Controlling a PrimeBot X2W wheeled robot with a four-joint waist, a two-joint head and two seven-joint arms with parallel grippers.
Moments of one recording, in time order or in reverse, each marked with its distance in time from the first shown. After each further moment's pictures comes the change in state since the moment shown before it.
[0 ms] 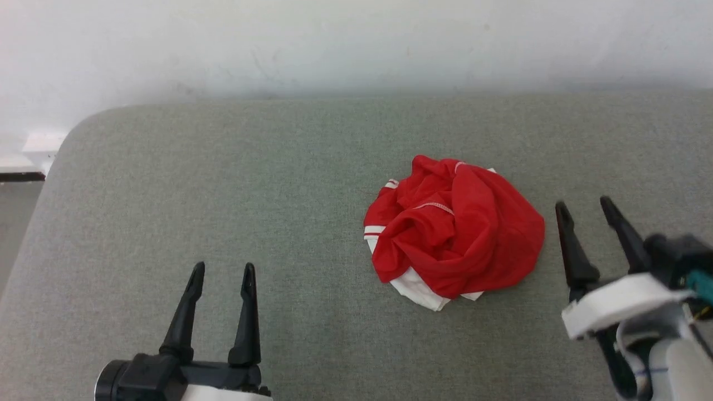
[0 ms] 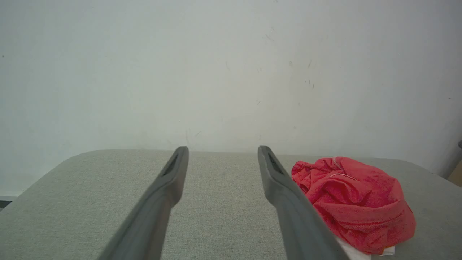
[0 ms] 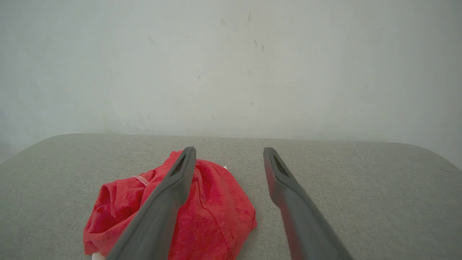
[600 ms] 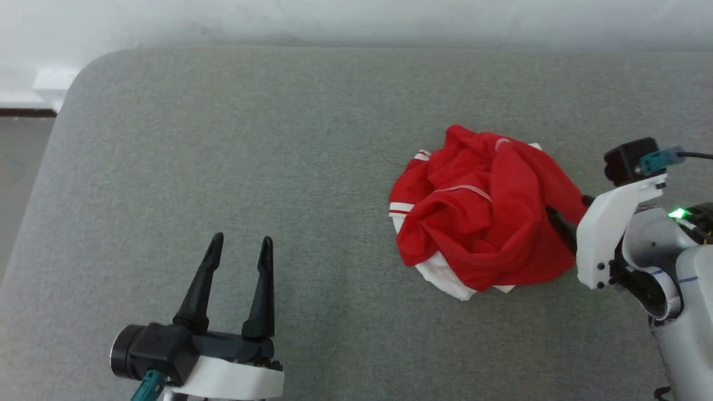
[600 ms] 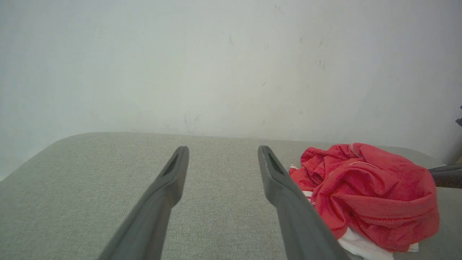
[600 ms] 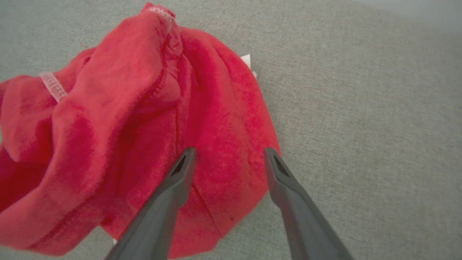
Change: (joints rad) left arm -0.104 -0.045 0.014 0.055 0.022 -0.096 0.000; right arm -0.339 -0.233 0.153 0.179 0.224 0.000 0.738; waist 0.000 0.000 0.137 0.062
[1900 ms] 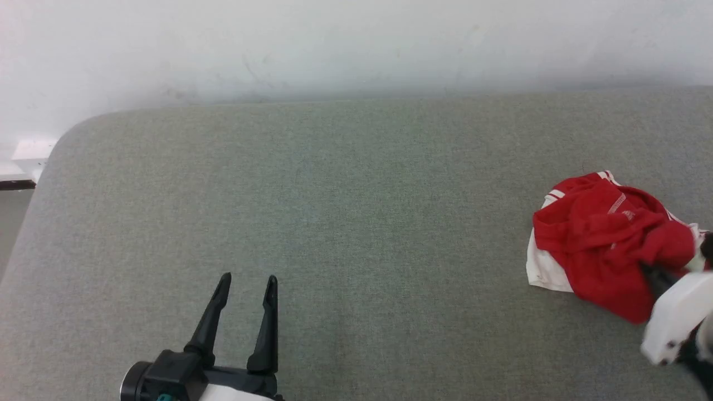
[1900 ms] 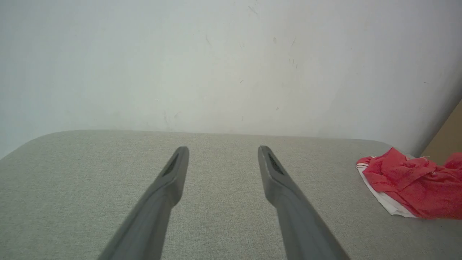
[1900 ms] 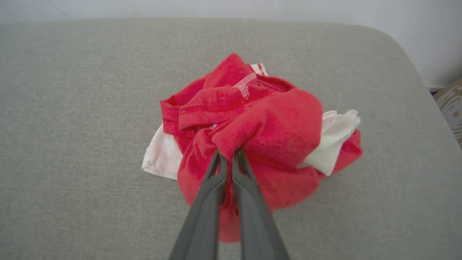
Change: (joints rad) left arm 0.080 -0.005 -0.005 0.057 -0.007 0.000 0.000; right arm 0.312 -0.026 -0.251 -0.194 -0.037 0.000 -0.114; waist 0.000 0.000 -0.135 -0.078
